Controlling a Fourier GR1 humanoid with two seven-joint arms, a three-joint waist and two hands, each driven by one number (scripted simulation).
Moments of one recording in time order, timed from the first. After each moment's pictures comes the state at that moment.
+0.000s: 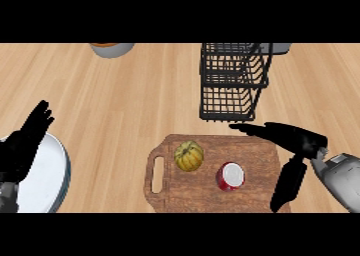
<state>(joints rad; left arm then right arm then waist) -0.06 0.55 -0.11 -1.39 0.33 0.15 0.02 -0.40 -0.59 0.46 -1.54 -0.23 0.58 0.47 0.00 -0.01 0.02</state>
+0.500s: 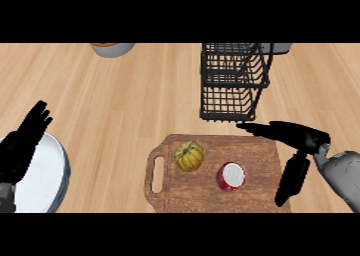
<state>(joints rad) -0.05 0.55 -0.08 -1.39 0.34 0.12 0.02 -0.40 -0.59 0.43 -1.45 -0.22 0.64 0.47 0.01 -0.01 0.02</state>
